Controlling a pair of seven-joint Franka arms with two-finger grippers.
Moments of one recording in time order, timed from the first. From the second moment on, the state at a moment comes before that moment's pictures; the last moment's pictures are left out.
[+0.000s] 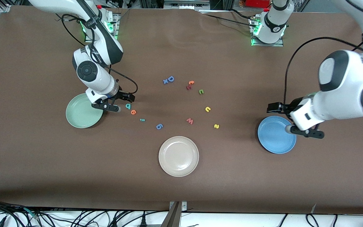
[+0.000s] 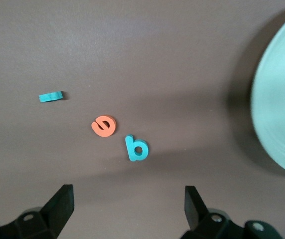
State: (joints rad) left arm -0.13 0.42 -0.01 -1.46 -0.21 1.67 0.03; right arm -0.04 0.34 0.46 -2.16 -0.11 2.40 0.65
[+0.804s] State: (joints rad) left arm -0.26 0.52 -0.01 -1.46 -0.13 1.84 -0.24; right arm -0.04 0.49 0.43 -2.17 -0.20 2.51 0.66
